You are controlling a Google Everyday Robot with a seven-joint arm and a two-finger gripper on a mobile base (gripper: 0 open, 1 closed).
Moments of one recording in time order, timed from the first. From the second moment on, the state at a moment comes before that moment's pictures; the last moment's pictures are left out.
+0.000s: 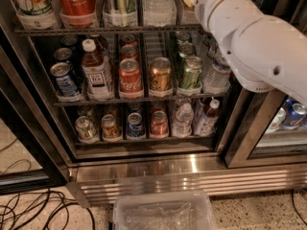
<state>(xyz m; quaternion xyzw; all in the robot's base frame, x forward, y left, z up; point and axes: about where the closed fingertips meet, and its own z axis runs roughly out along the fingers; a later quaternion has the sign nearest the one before) 0.658 -0.108 1.113 -0.12 0.60 0.05 0.79</state>
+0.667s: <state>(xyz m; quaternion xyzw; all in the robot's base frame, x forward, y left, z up) 0.637 -0.080 1.110 -0.18 0.61 0.14 0.76</state>
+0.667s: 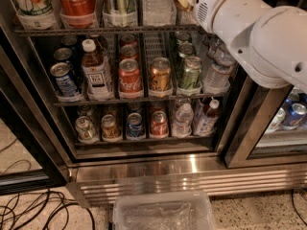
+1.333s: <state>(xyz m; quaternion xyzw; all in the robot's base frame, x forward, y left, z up) 0.612 -0.058 1.126 -0.23 0.60 0.19 0.75</state>
